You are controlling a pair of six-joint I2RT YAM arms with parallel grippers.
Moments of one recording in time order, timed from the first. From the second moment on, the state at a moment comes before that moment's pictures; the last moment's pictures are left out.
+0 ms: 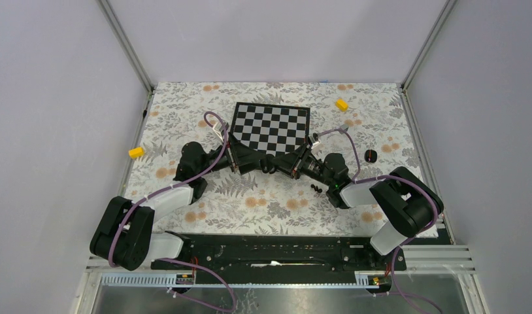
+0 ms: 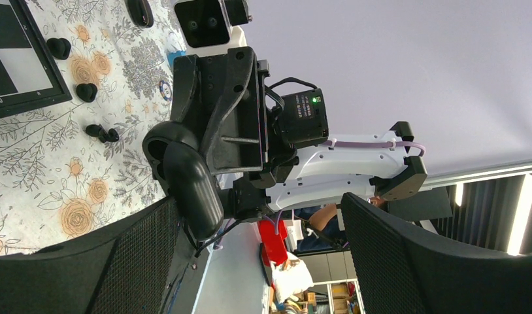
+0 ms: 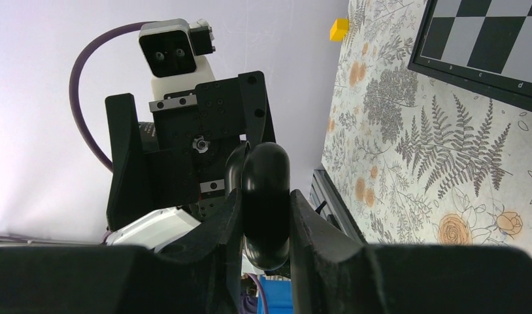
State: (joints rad) left arm -0.37 1.29 0.48 0.88 0.86 -1.36; right arm 0.61 1.61 0.46 1.18 -0.43 1.46
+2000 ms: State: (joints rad) left arm -0.37 1.12 0.67 0.20 0.75 -0.80; right arm 0.59 1.53 0.54 0.78 -0.46 1.44
